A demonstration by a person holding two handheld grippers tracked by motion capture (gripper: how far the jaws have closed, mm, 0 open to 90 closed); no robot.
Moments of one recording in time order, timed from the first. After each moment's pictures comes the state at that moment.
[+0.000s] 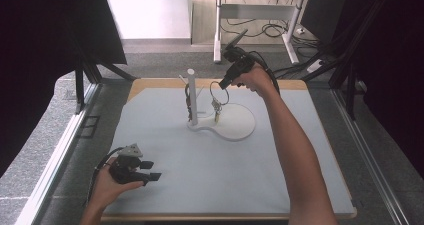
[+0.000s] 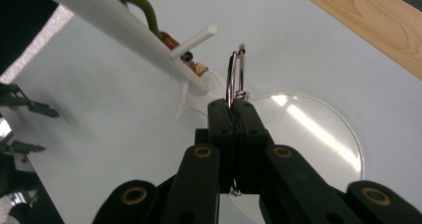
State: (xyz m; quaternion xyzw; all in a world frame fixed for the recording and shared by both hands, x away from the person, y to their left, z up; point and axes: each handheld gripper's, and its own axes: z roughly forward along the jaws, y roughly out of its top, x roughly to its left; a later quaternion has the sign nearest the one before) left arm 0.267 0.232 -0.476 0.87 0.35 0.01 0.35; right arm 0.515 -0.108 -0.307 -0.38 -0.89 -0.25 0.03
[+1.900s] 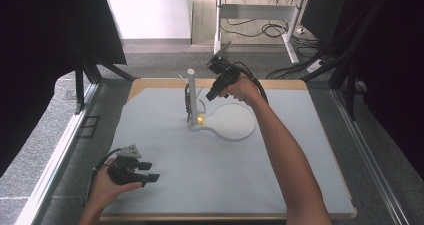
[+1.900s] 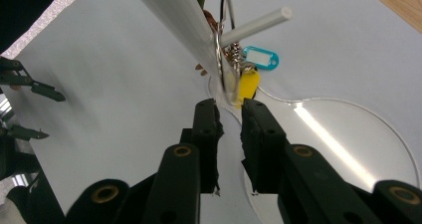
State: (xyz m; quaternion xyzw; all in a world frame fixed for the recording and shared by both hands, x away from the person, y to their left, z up) left arm 0.265 0.235 -0.478 0.87 0.36 0.01 0.34; right arm 0.498 -0.075 -0.333 -0.34 -0.91 -0.24 0.05
